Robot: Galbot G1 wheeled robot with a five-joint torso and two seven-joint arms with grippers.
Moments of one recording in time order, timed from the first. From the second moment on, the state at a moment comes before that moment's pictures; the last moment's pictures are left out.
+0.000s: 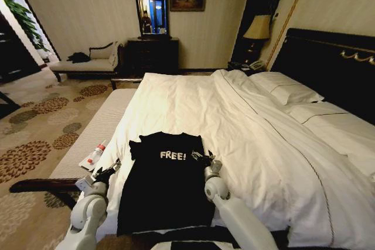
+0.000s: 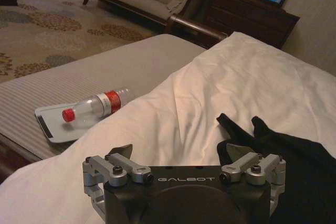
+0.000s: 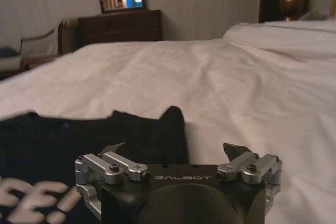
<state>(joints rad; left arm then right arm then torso) 1.48 -1.30 -0.73 -1.99 -0.77 0.35 -0.36 -1.05 1.19 -0.01 1.61 0.51 -0.08 0.48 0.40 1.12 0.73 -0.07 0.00</state>
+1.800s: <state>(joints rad) 1.45 -1.29 -0.72 -1.94 -0.77 0.34 -0.36 -1.08 1.22 0.04 1.61 0.54 0.03 0.43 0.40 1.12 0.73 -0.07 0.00</state>
